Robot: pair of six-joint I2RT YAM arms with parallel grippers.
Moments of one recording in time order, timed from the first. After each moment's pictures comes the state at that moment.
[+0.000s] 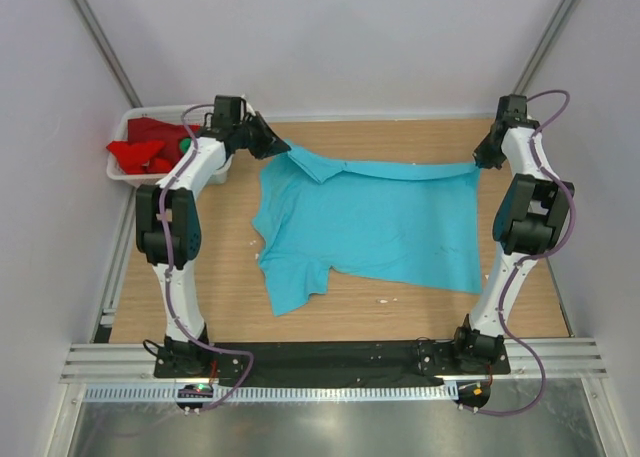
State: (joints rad) left arm -0.17 2.07 1.78 -0.35 0.53 -0.79; right arm -0.24 2.12 1.86 -0.71 0.12 0.49
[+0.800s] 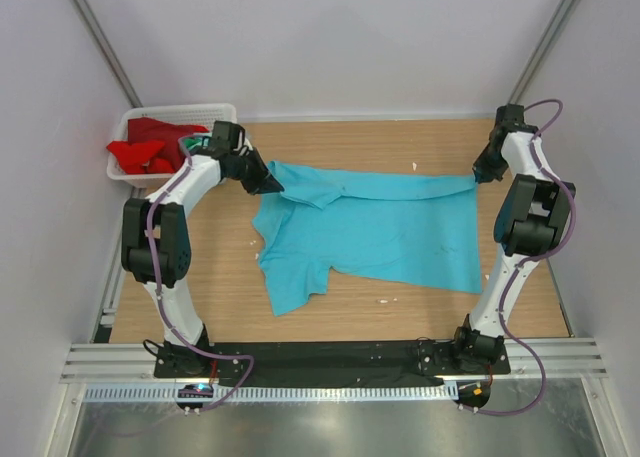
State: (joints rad) left arm -0.18 1.87 1.47 -0.56 0.50 -0.74; right arm -0.24 2.10 1.78 -0.79 0.12 0.43
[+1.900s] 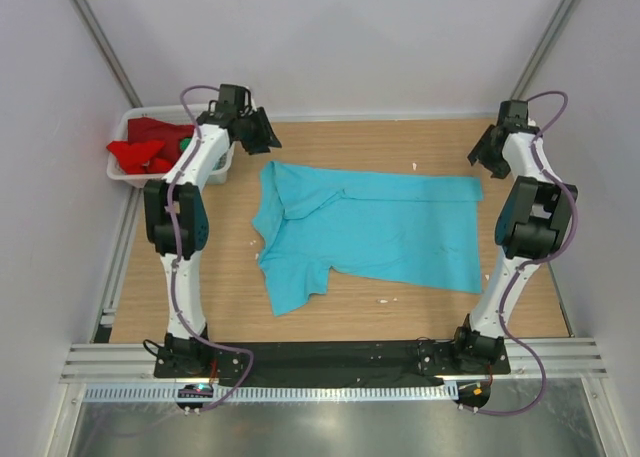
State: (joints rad) left arm -0.18 2.13 1.96 -0.63 0.28 -0.52; right arm -0.25 2.06 1.74 -0.65 0.13 0.40
